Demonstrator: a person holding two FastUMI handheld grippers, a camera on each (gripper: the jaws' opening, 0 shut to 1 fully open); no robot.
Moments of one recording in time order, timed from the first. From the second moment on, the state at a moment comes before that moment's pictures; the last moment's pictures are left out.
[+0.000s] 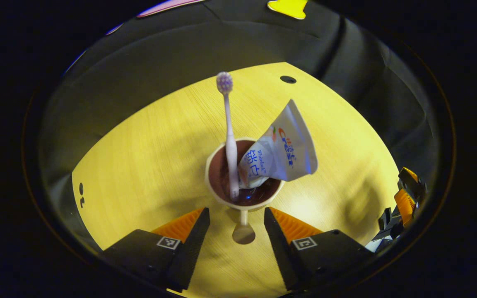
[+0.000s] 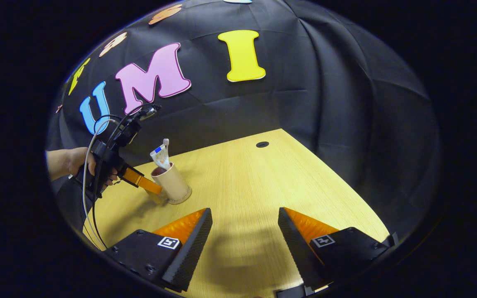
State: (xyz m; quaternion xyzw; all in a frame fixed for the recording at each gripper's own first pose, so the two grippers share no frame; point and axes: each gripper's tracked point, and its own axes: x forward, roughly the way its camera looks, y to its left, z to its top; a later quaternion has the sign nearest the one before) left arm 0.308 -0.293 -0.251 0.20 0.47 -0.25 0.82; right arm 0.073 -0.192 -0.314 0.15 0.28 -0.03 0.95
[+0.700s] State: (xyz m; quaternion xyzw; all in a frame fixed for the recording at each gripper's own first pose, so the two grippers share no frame) left arm 0.220 -0.215 -0.108 0.10 0.23 -0.19 0.95; right arm 0.083 -0.150 -0.242 0.13 0.24 0.02 0.96
